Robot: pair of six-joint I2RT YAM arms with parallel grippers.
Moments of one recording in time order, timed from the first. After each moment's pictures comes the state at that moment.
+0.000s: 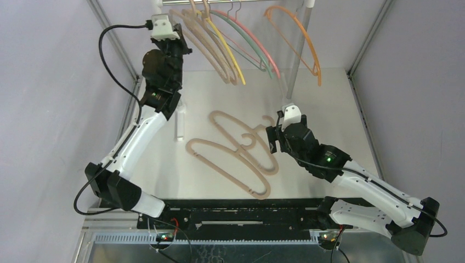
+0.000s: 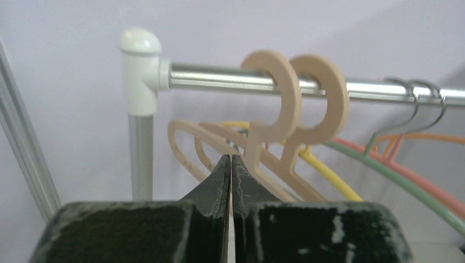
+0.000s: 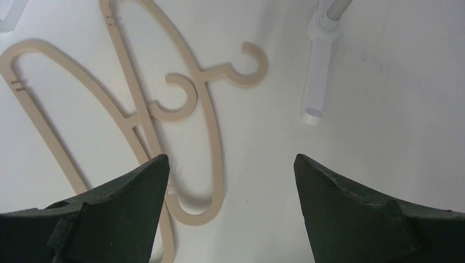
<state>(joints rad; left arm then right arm) -0.42 1.48 1.56 0.32 -0.39 0.06 0.86 0.94 0.92 -0.54 0.52 0.19</state>
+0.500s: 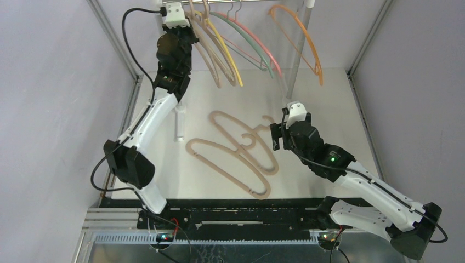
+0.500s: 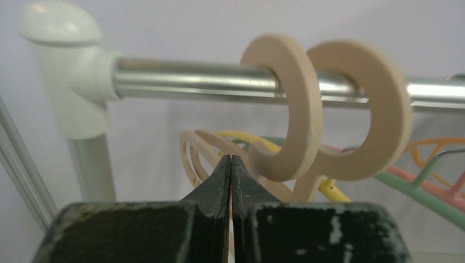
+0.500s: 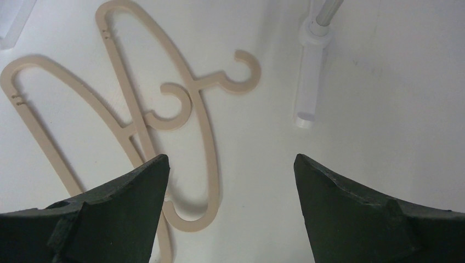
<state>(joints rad) -0.39 1.70 1.80 0.29 -0.40 0.07 0.81 0.92 0.92 -0.53 0.49 0.18</state>
